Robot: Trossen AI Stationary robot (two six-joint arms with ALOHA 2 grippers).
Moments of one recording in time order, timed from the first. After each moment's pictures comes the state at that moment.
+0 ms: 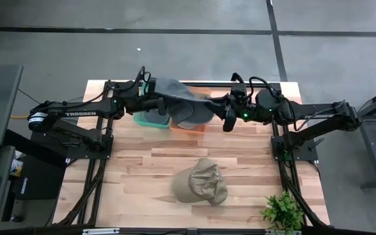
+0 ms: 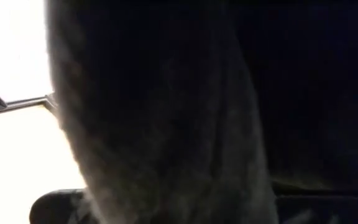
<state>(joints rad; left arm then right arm) 0.20 1.20 0.99 0.34 0.03 -0.79 0.03 1.19 1.18 0.01 0.27 0.54</state>
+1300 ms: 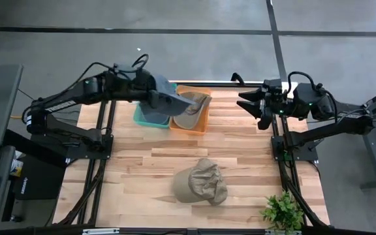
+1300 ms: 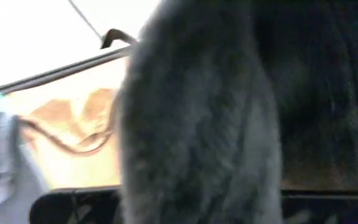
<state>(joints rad) 0.27 1.16 1.43 -0.71 -0.06 -0.69 0.03 0.87 1.18 -0.38 0.27 0.42</state>
